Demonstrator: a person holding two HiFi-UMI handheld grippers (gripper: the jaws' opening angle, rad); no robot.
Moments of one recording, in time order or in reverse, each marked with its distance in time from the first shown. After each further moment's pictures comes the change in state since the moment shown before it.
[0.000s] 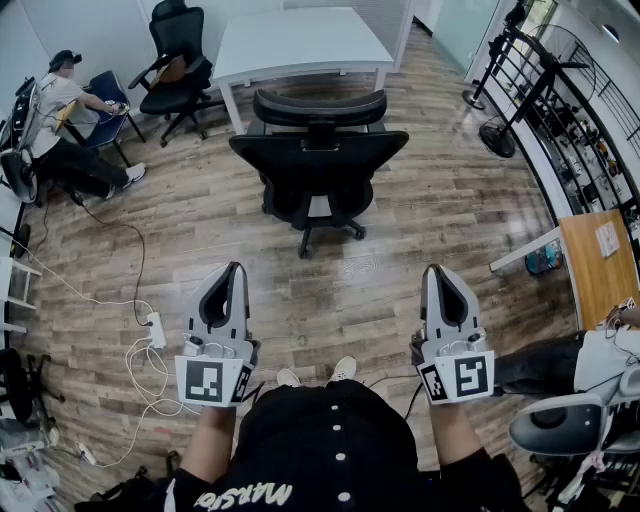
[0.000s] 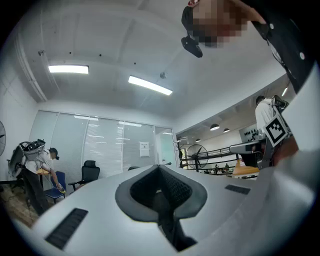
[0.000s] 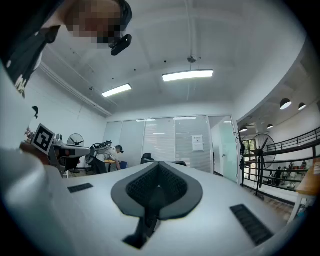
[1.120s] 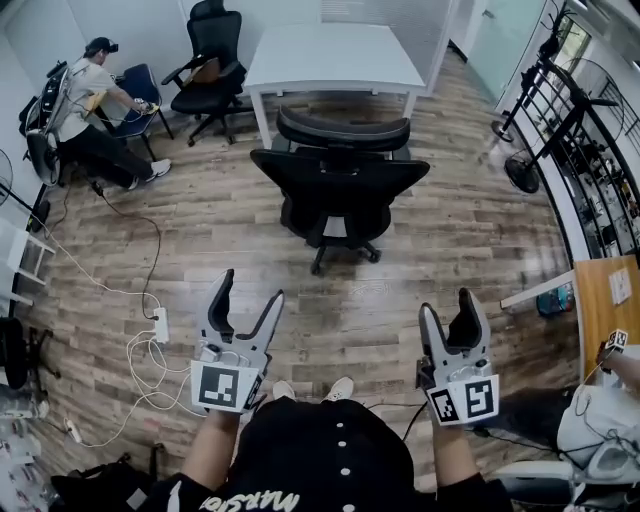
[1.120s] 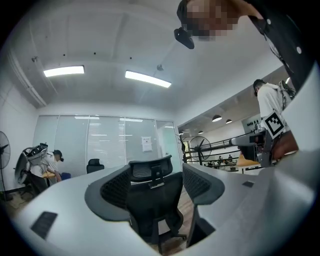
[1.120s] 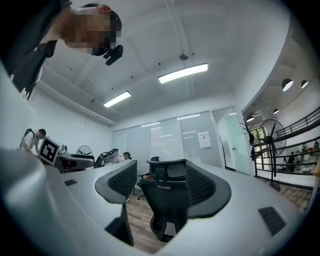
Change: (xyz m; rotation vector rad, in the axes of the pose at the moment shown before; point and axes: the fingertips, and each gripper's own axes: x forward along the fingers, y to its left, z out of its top) left arm 0.018 -0.021 -0.019 0.053 0.066 0.039; right arm 0.008 -0.037 -0.018 0.134 -0.037 0.099
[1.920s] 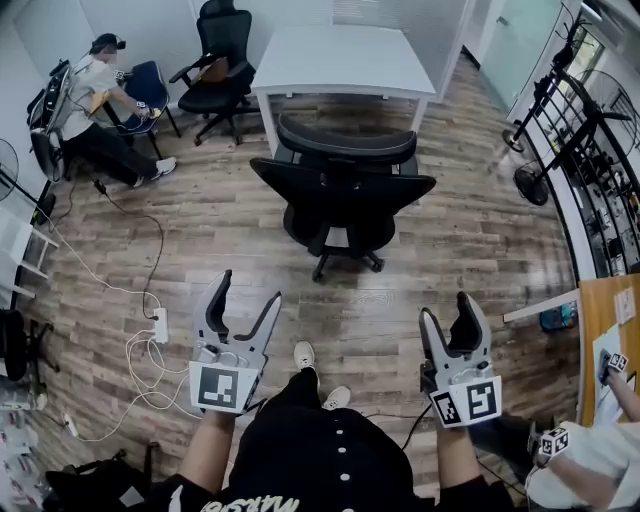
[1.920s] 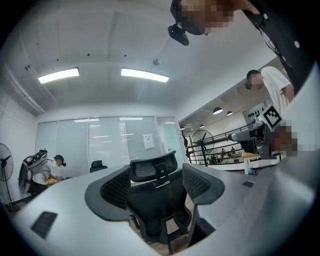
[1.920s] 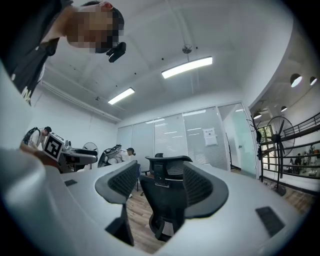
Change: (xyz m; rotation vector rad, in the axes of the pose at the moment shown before) left arm 0.037 0.008 -0.009 0.038 0.054 0.045; right arm 0.038 -0.027 -0.014 -0.022 0.042 0.071
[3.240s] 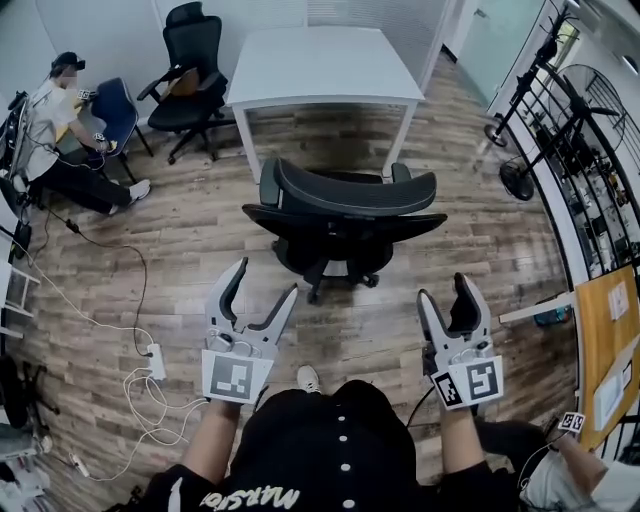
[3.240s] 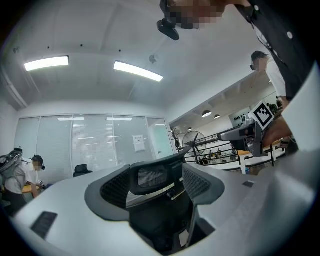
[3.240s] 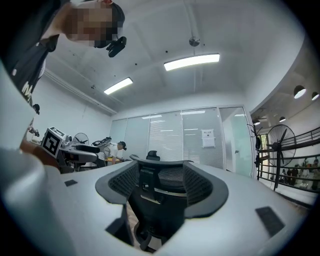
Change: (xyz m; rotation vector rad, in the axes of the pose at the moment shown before) left arm 0.138 0.066 -0.013 0.016 -0.056 -0.167; right arm 0.147 -0.018 -0.005 -0.090 0.037 -0.064
